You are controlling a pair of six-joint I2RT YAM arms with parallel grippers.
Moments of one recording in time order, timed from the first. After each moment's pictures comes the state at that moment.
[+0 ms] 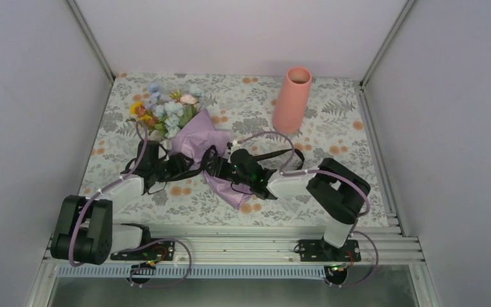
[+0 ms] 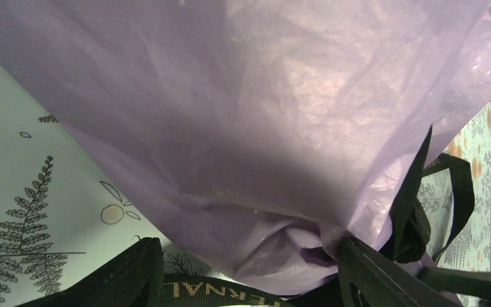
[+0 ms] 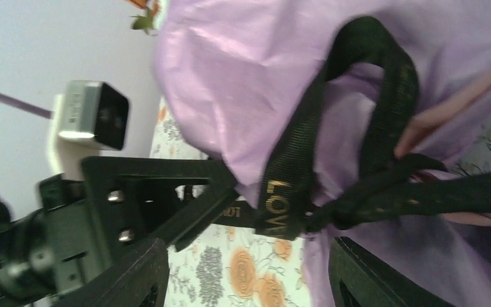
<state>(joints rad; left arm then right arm) -0.13 1.26 0.44 -0.02 0.45 -0.64 0.97 1.75 0.81 0.53 -0.07 1.08</state>
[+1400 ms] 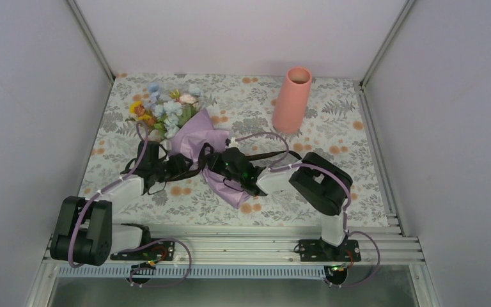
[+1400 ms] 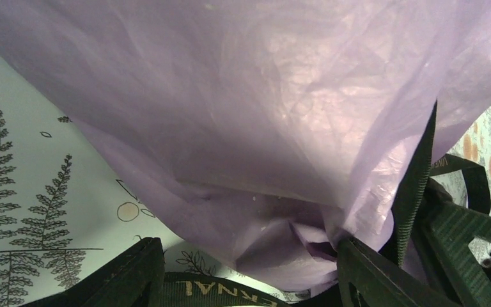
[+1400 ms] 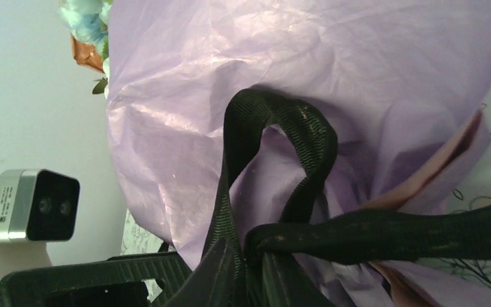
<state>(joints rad) -0.13 1.25 0.43 -0.04 0.43 -0.61 0.97 1.93 0.92 0.58 0.08 1.17</state>
